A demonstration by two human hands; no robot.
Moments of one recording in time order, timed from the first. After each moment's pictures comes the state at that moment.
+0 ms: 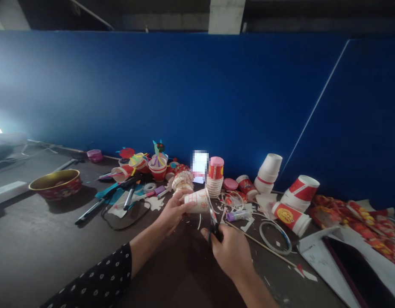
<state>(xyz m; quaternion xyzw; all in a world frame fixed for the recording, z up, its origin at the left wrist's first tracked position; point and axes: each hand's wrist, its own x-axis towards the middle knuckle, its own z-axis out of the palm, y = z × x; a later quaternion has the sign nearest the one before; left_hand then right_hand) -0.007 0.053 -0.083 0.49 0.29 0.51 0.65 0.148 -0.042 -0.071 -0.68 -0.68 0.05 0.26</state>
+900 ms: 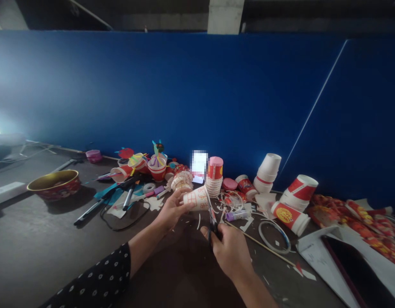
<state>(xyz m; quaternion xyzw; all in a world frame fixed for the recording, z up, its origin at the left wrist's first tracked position) -0.008 0.053 -0.079 0.51 0.29 0.53 0.62 0.147 -0.043 -0.066 -0.67 -0.69 0.08 0.28</state>
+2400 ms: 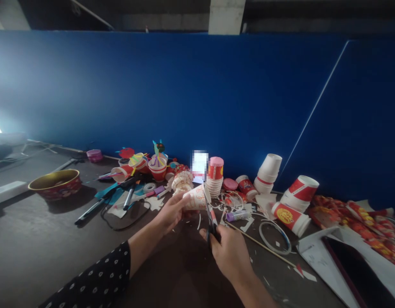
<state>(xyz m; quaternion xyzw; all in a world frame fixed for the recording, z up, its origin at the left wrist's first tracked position) -0.010 0.058 -0.084 0.48 0.29 0.46 0.69 0.147 -0.043 -0.070 -0.66 -0.70 0.06 0.26</state>
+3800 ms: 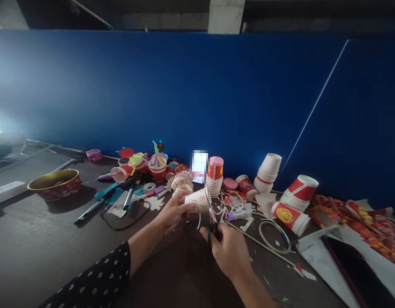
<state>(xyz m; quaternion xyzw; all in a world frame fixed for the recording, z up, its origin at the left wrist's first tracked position) -0.008 0.057 -0.088 0.49 0.29 0.48 0.67 0.146 -0.042 -0.072 -0.67 -0.68 0.08 0.29</state>
